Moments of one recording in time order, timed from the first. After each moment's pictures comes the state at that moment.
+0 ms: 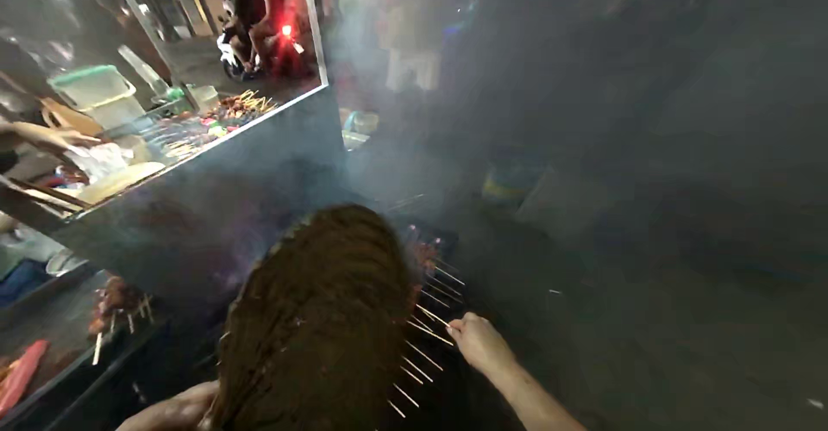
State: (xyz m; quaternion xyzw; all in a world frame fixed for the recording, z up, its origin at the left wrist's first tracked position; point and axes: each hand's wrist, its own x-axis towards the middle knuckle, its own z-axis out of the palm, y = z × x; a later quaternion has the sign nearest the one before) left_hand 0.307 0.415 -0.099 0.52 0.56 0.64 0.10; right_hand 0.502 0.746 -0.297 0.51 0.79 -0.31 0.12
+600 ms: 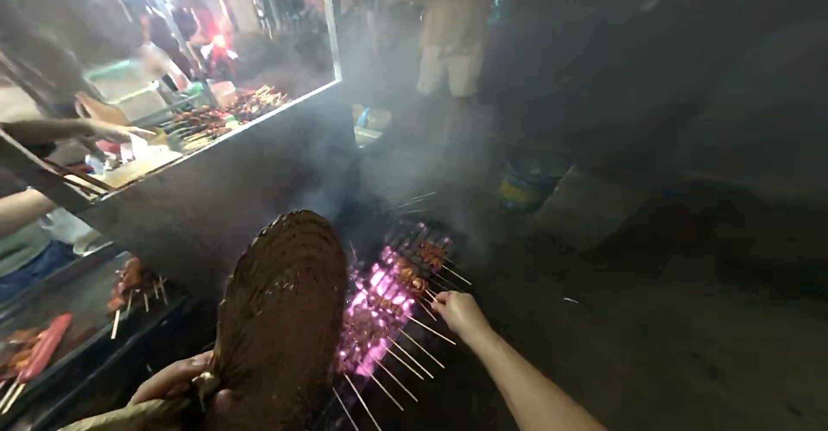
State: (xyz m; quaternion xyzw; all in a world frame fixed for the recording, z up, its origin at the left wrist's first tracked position) left_hand 0.297 0.408 -0.141 0.50 0.60 0.63 -0.02; right_hand 0.457 0.777 -0.305 0.46 0.83 -0.32 0.08
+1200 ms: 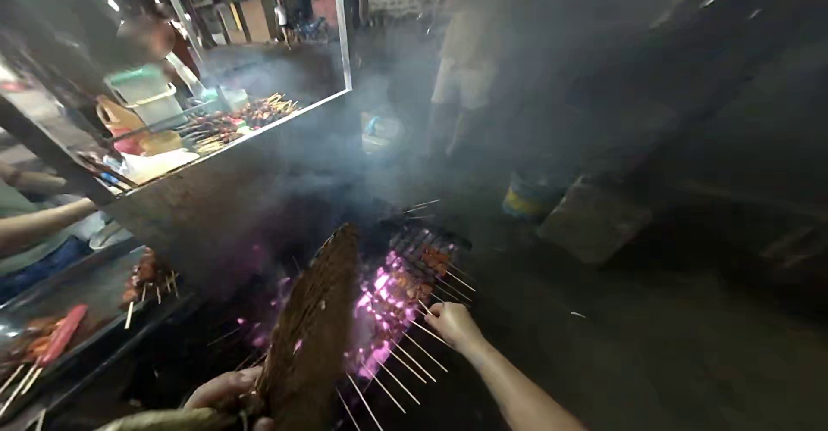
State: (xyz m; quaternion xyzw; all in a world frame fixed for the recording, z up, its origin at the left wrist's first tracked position) left_hand 0.328 0.406 -0.148 0.48 0.57 0.66 0.08; right_hand 0.451 0.759 -0.304 0.43 0.84 -0.31 0.09
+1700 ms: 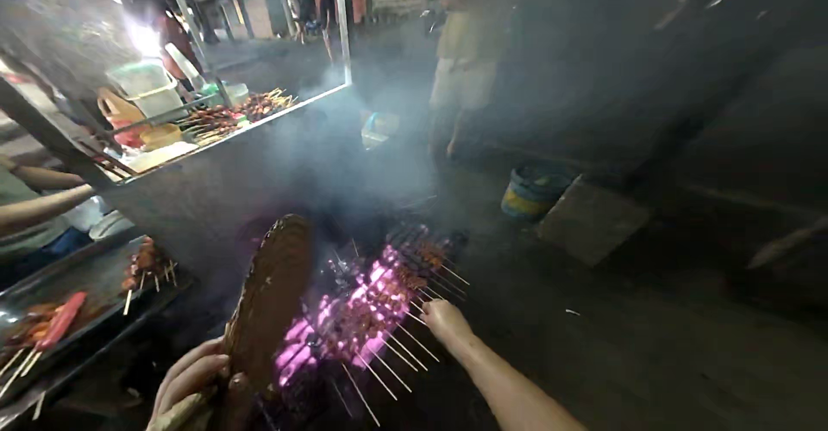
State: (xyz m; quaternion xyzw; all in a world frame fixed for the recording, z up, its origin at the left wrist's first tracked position) left_hand 0.318 0.400 -0.171 0.48 0.62 0.62 -0.07; right_hand 0.449 0.751 -0.319 0.40 0.87 -0.25 0.16
